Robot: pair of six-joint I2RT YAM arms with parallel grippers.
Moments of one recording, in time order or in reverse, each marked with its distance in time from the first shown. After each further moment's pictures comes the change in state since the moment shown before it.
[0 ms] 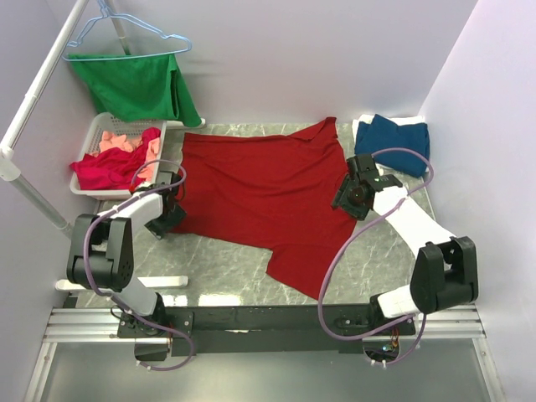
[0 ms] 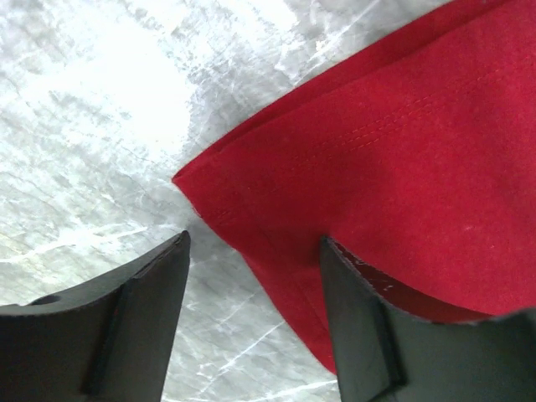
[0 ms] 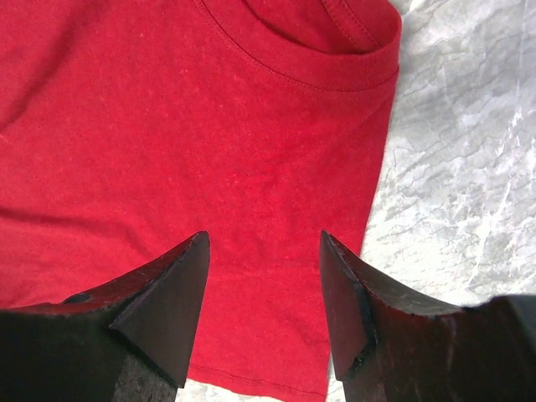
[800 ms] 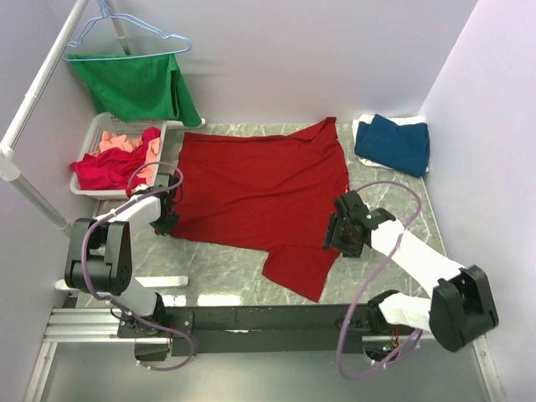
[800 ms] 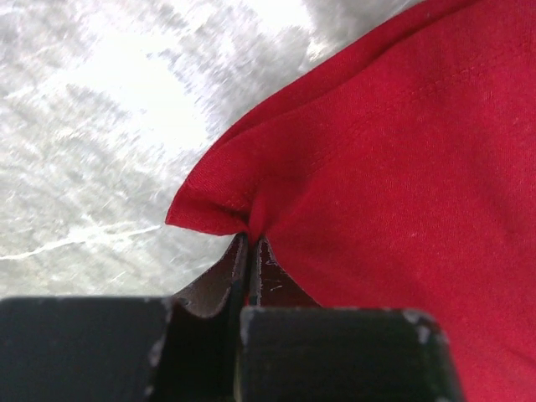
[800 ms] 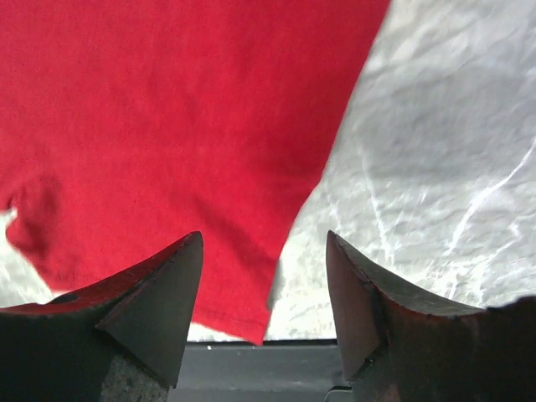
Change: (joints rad) left arm 0.019 -0.021 -0.033 0.018 -0.003 -0.023; right arm 0.198 -0.210 -0.296 -0.050 -0.050 0.046
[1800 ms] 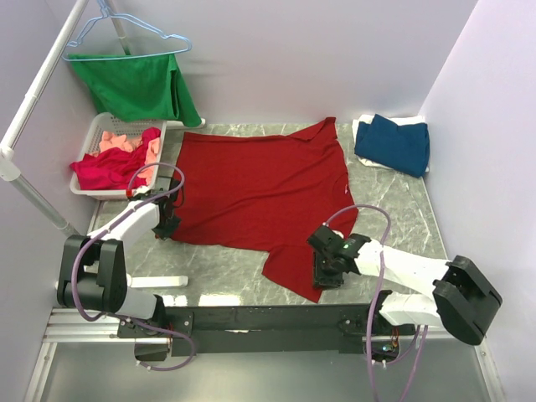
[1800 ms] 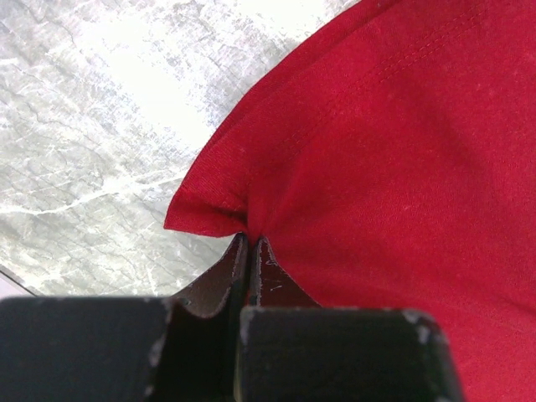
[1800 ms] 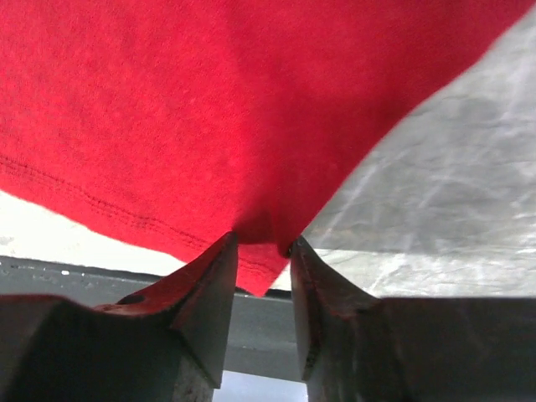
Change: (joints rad) left arm -0.049 -0.130 -0.033 -0.098 -0.003 0.000; right arm 0.383 -0.010 -0.188 0.072 -0.071 0.176
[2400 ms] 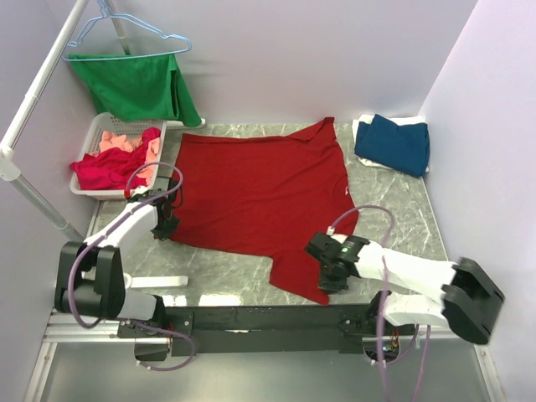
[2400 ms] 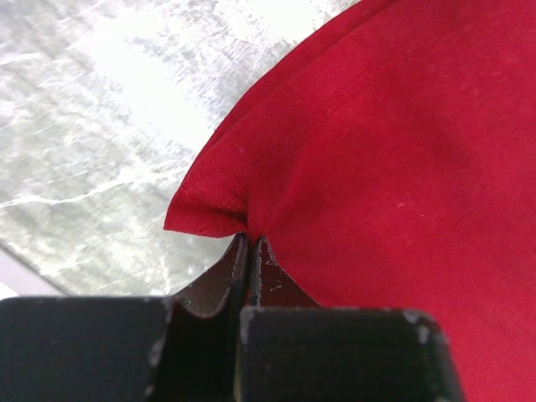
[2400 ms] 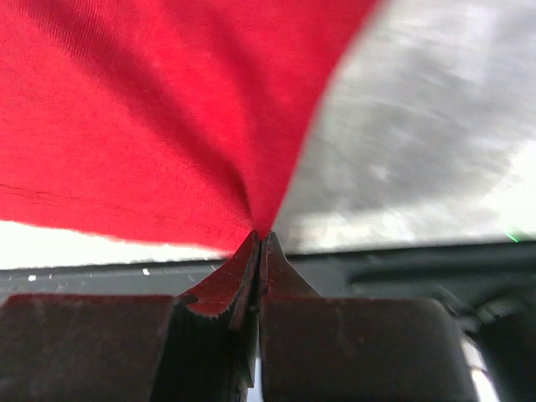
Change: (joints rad) left arm 0.000 -0.033 0.000 -0.030 -0.001 0.003; right arm 0.100 -0.008 0.039 -0.155 0.100 0.146
